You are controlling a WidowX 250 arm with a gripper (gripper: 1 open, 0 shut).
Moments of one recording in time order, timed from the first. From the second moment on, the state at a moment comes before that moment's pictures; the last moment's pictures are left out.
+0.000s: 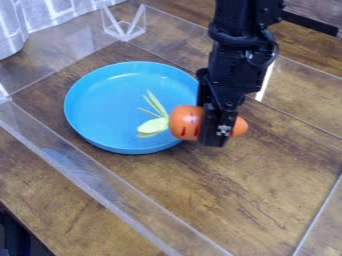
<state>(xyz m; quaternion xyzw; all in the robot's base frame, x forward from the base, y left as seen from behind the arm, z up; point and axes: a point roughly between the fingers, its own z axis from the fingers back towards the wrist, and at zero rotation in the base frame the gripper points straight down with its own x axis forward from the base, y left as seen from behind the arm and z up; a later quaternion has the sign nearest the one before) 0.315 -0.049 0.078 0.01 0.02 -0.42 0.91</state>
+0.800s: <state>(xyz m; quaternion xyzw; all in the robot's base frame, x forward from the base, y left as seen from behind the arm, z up) 0.317 -0.063 0.063 -0.01 0.00 -0.43 0.90</state>
